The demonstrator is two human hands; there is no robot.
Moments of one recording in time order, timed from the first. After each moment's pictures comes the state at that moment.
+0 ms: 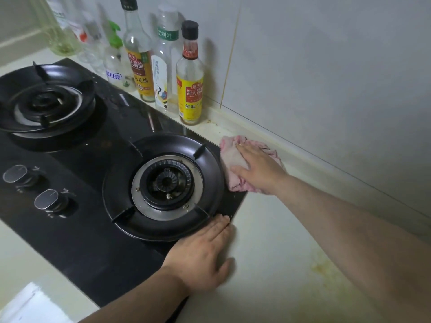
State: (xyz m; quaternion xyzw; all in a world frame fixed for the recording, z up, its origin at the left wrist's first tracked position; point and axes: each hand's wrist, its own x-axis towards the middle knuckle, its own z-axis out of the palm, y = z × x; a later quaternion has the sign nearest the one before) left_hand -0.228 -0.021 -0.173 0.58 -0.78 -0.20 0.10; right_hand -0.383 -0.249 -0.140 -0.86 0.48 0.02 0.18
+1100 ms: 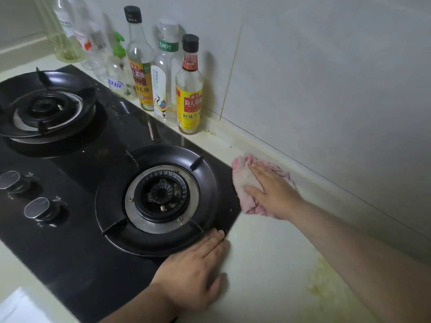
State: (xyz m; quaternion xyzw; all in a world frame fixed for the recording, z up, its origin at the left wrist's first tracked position) left_hand -0.229 -0.021 -0.177 0.57 -0.80 -0.11 0.13; right_hand -0.430 -0.236 -0.136 -0.85 0.49 0.03 0.20
